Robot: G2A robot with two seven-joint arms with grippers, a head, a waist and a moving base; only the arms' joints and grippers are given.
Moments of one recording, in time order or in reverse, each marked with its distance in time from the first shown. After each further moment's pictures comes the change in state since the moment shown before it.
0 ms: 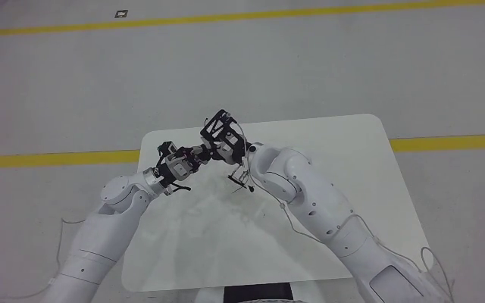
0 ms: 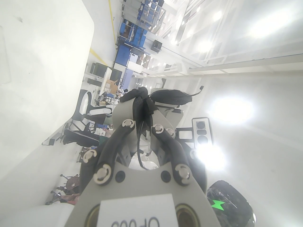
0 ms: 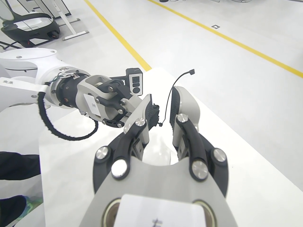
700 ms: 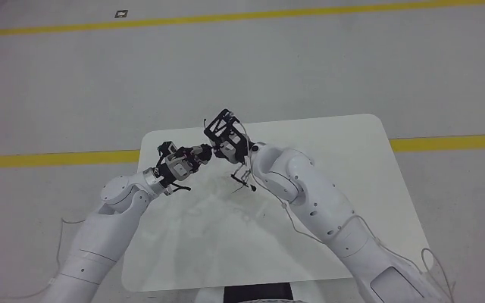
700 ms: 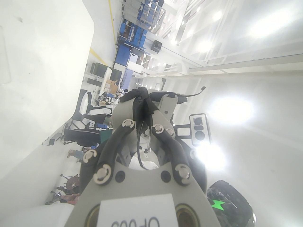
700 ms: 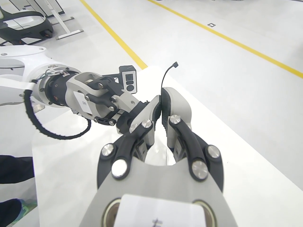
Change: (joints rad) left arm 0.000 0.000 0.000 0.000 0.000 0.000 0.000; right arm -0.014 0.003 0.017 -0.004 -0.021 -0.003 0.007
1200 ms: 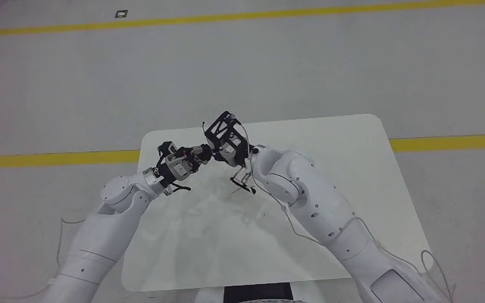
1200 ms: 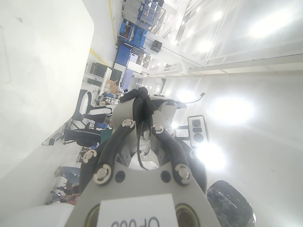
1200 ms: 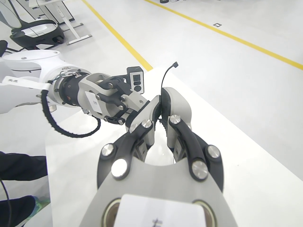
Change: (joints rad) left arm 0.000 0.000 0.000 0.000 0.000 0.000 0.000; right arm -0.020 0.000 0.004 -0.007 0.037 -0.006 -0.005
